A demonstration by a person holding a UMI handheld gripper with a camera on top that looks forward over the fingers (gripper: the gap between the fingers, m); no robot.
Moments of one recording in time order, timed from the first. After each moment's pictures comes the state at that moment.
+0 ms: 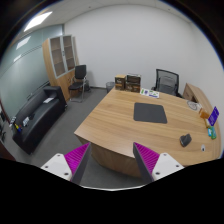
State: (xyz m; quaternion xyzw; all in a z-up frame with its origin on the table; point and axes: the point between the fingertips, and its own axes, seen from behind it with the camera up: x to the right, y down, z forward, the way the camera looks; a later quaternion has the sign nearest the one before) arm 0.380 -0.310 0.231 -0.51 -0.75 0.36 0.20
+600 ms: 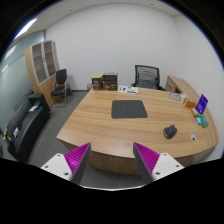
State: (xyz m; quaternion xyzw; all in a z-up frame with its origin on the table) arm 0.355 -0.226 0.220 -0.58 -0.70 0.33 0.23
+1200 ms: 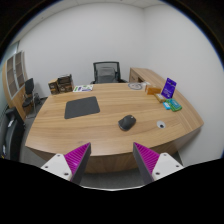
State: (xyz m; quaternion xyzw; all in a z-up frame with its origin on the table) arm 0.350 -0.022 0.189 -0.69 -0.61 0.26 0.30
